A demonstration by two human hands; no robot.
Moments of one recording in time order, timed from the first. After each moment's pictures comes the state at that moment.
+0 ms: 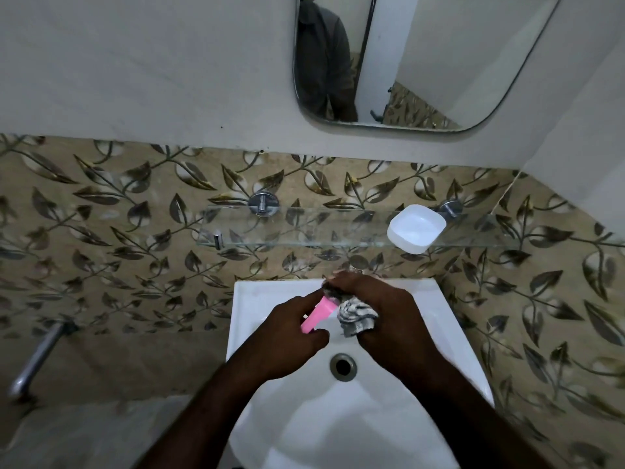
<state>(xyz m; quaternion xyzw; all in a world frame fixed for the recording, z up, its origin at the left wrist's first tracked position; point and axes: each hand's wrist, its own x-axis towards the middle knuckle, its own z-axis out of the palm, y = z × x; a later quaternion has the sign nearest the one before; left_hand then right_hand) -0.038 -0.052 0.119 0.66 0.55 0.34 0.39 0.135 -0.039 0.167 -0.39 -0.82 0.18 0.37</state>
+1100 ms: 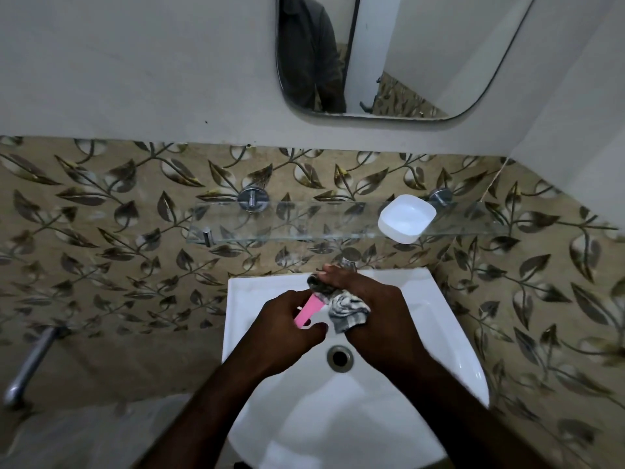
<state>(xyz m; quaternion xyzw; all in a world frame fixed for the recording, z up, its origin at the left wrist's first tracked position) -0.034 -0.054 0.110 0.60 0.59 0.36 0.40 0.129 -0.047 0.156 -0.41 -0.77 0.25 0.42</state>
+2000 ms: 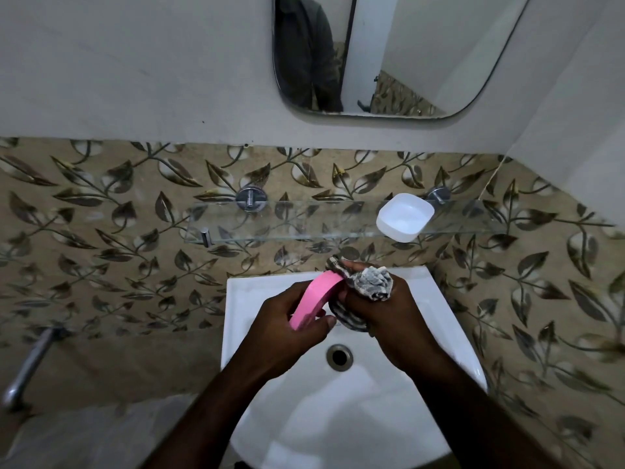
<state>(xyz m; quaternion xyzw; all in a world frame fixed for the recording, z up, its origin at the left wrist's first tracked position) -0.031 -0.061 0.115 0.59 0.48 0.47 0.44 0.141 -0.040 0.153 -0.39 -0.53 0.58 0.48</state>
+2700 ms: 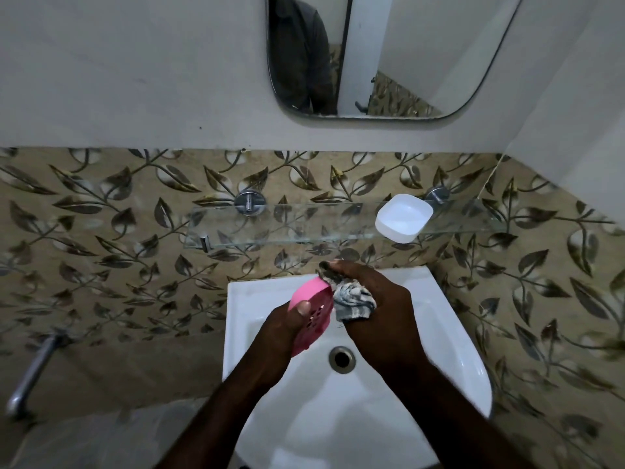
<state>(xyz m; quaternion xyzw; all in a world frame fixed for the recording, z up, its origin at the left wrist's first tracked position) -0.032 -0.053 0.089 0.49 0.46 0.47 0.58 0.125 -0.053 0.162 -0.44 -0.70 0.24 0.50</state>
